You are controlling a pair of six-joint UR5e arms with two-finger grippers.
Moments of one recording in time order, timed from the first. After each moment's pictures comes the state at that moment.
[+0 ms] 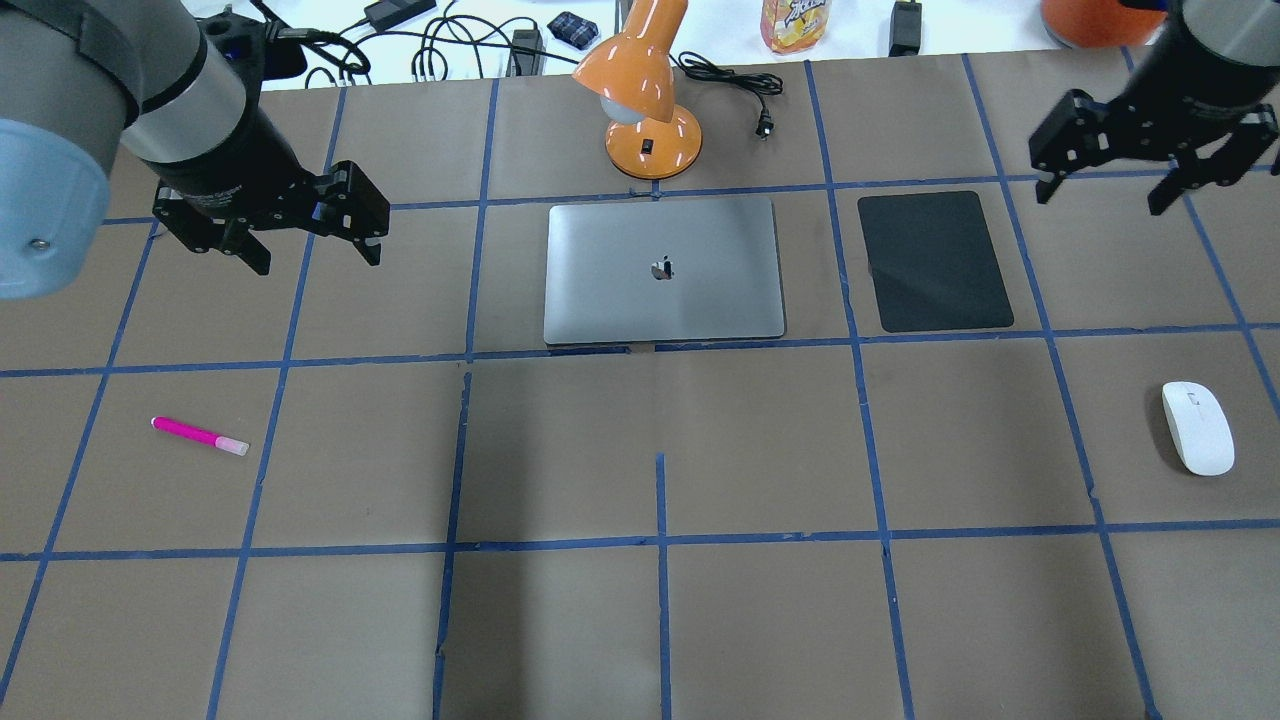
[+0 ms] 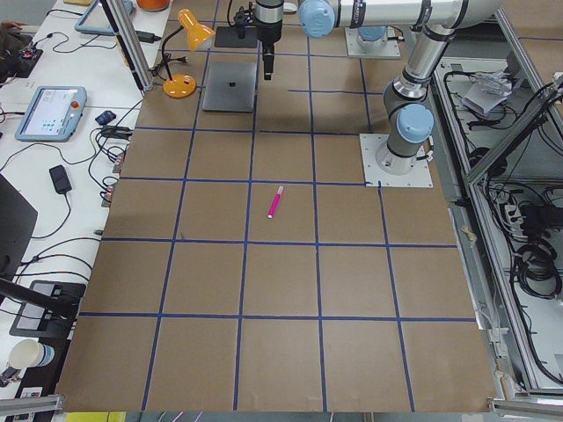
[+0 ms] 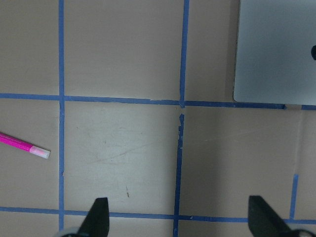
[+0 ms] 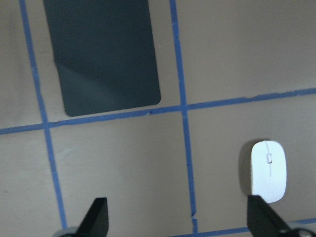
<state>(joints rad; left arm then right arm) -1.53 -1.53 -1.65 -1.48 1.58 -0.04 1.13 -1.52 1.73 -1.81 -1.58 -0.34</state>
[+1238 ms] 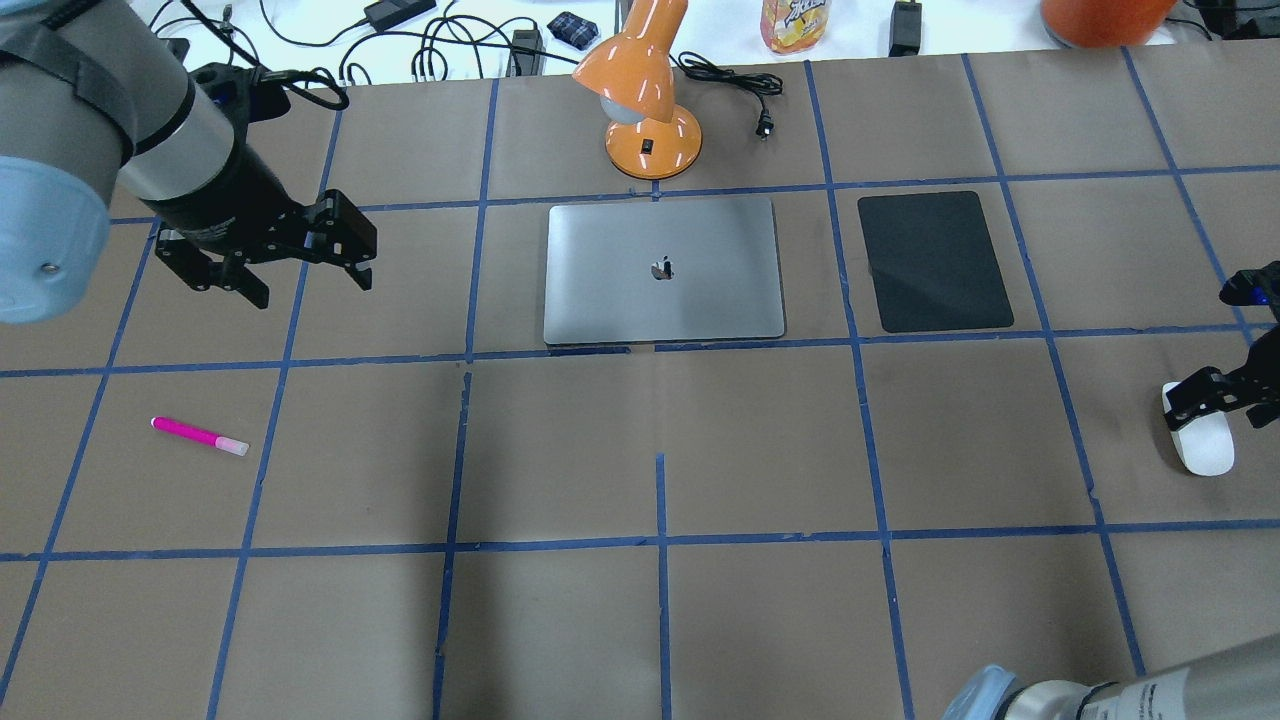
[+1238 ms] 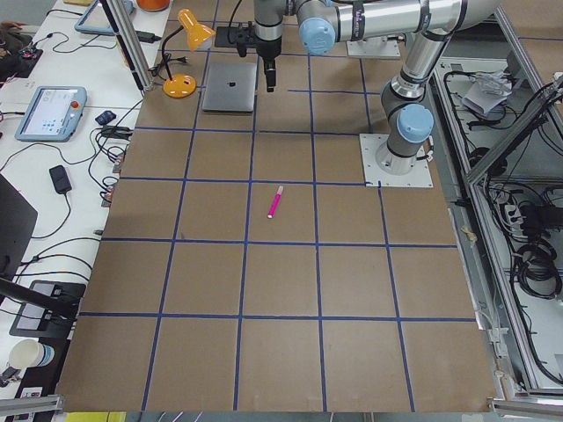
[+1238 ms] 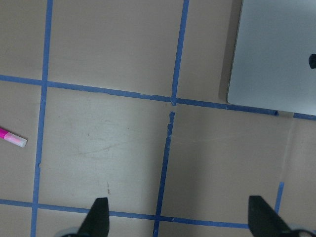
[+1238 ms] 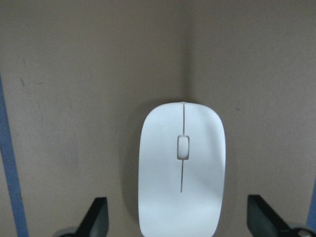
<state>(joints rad) -1.42 -1.53 -1.74 -1.45 1.54 0.02 0.81 -1.30 2.06 -2.24 -1.63 -0.76</state>
